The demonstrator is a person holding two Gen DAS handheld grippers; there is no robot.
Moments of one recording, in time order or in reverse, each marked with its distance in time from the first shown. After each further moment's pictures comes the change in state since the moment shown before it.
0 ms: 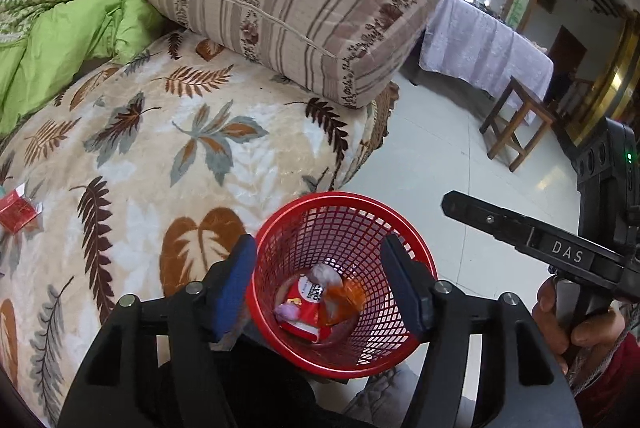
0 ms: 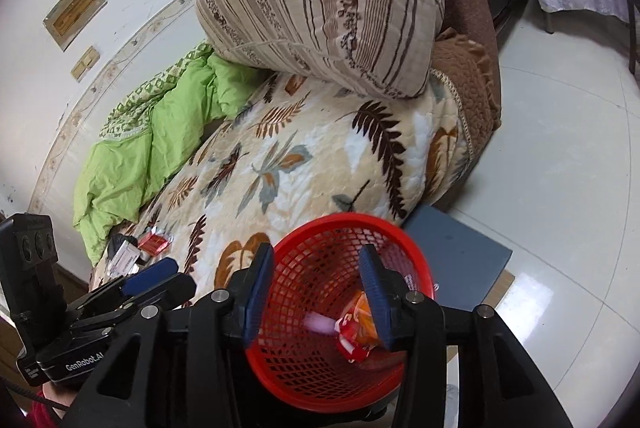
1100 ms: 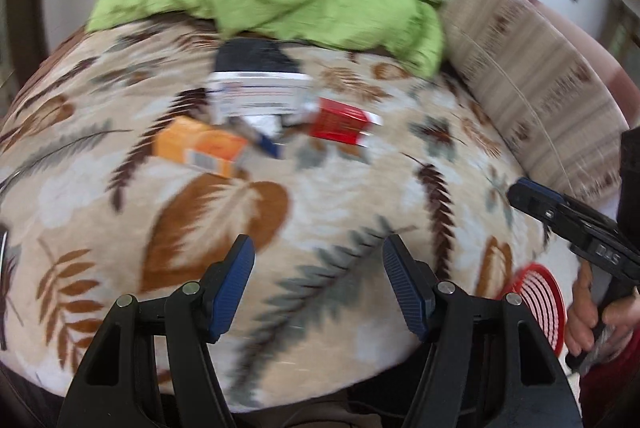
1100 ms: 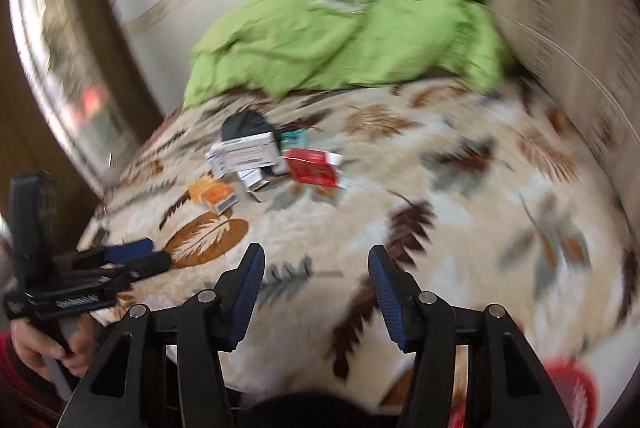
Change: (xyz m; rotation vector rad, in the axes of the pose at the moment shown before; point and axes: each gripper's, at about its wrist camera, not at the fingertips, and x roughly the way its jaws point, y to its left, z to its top) left arm -0.172 0.262 -0.132 -0.619 -0.166 0.465; right arm 0.154 0.290 -0.040 -0.745 0.234 0.354
